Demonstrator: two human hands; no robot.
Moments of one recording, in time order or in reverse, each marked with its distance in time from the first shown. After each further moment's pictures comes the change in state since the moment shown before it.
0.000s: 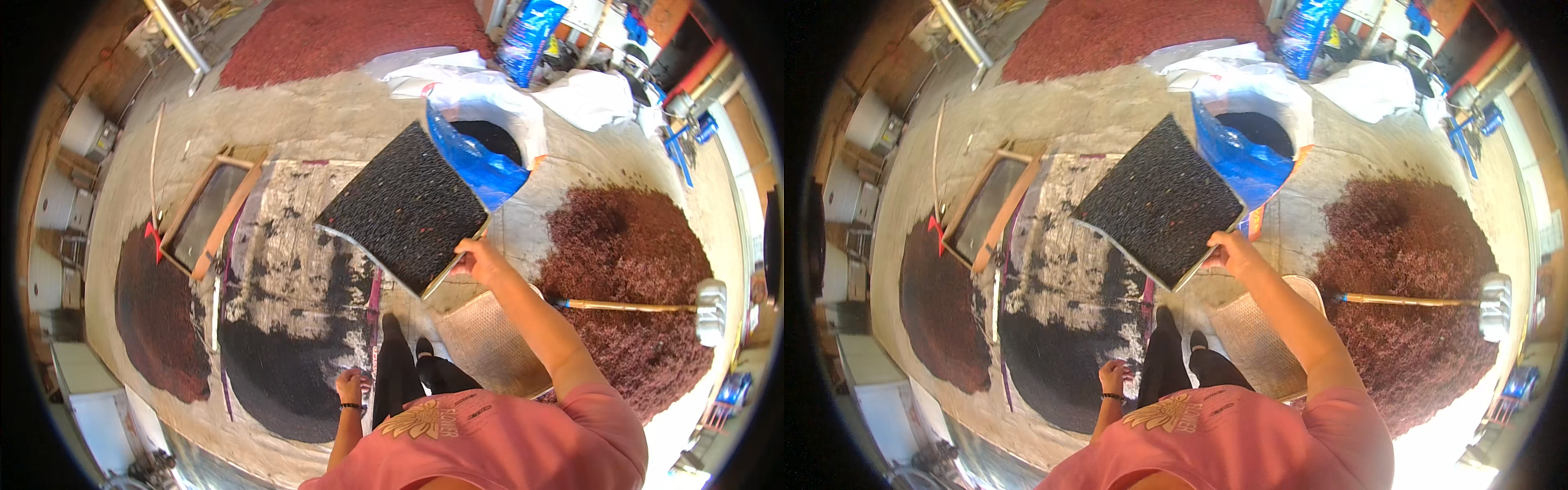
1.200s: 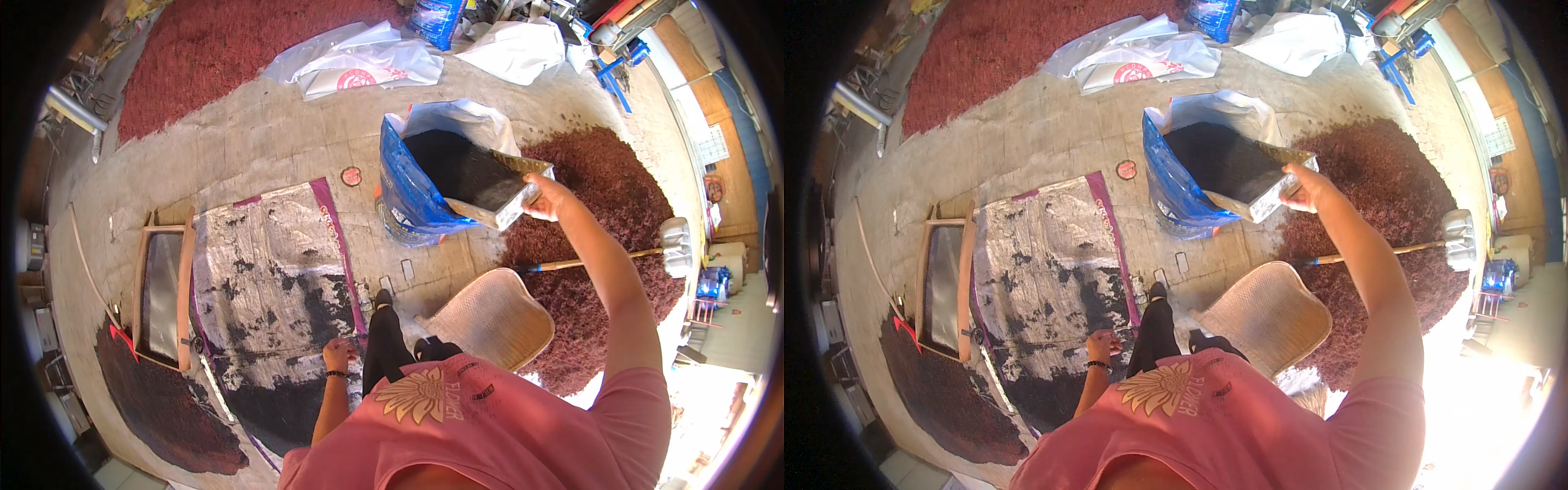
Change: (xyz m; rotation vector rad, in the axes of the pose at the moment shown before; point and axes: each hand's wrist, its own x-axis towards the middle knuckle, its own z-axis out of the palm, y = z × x) left_hand 0.208 0.194 0.092 0.200 -0.308 -0.165; right_hand 0.077 -0.230 -0.103 -0.195 0.885 0.277
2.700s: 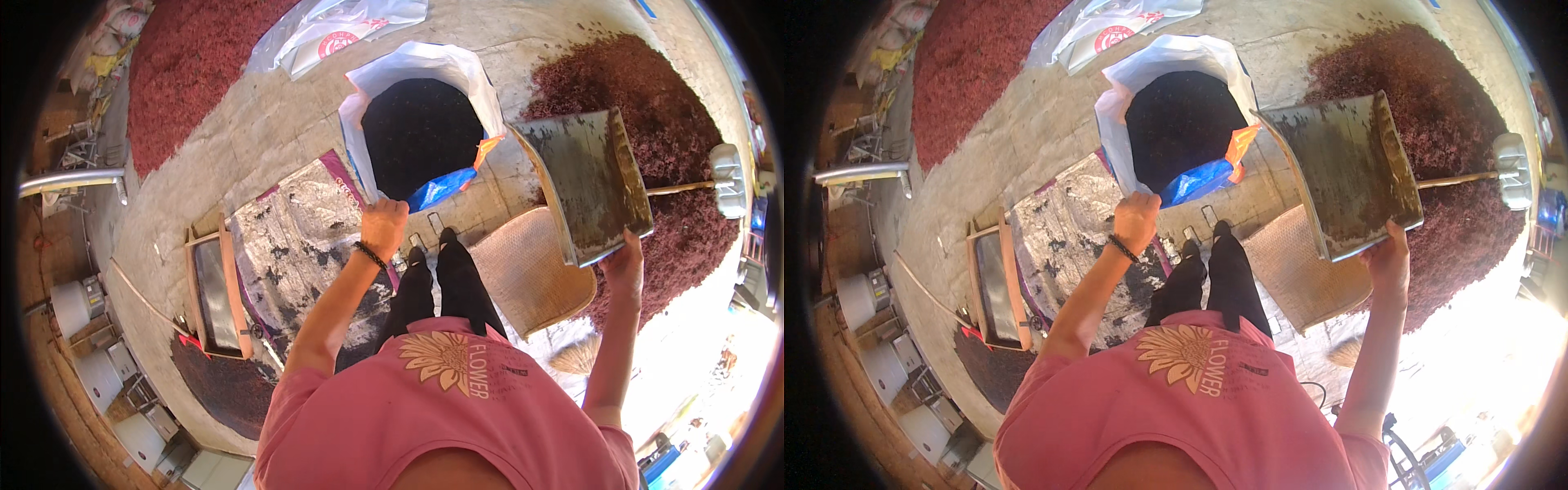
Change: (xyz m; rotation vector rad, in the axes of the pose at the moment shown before) left_hand 0.010 0.216 0.252 1.480 -0.234 1.605; right_hand -0.059 0.159 -0.141 0.775 0.036 -0.365
